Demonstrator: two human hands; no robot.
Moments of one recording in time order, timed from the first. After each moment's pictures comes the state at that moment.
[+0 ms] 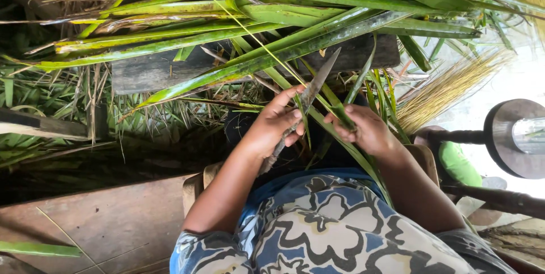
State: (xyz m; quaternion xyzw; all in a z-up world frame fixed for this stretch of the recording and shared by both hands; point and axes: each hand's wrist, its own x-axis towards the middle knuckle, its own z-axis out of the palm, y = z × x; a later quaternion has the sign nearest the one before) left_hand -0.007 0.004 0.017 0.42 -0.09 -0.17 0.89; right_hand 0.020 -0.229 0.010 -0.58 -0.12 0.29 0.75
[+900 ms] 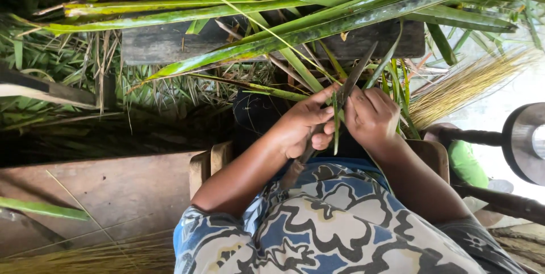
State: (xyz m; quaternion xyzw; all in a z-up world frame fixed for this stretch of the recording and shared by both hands) left_hand -0.026 -0.029 0.025 0.19 -0.02 -0.27 0.94; right_hand 0.020 -0.195 0.032 -0.83 -0.37 -0.37 0.19
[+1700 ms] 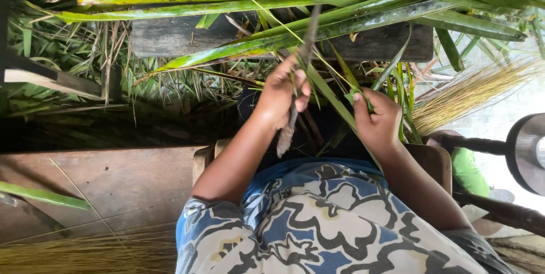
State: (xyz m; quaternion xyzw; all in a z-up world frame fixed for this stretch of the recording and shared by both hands) left_hand 0.008 0.009 0.016 0.40 0.05 -0.05 0.91; right_hand 0.011 -0.199 0.016 -0.84 -0.26 -0.18 0.45
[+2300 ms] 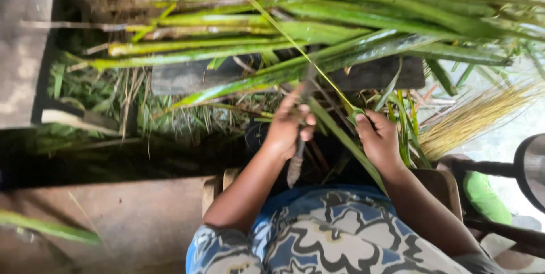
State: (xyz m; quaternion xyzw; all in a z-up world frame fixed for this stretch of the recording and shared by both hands) left_hand 0.006 -0.002 0.012 0.38 0.07 -0.07 0.92; right_hand 0.029 -0.210 -0.021 -0.85 -0.02 -0.01 0.53
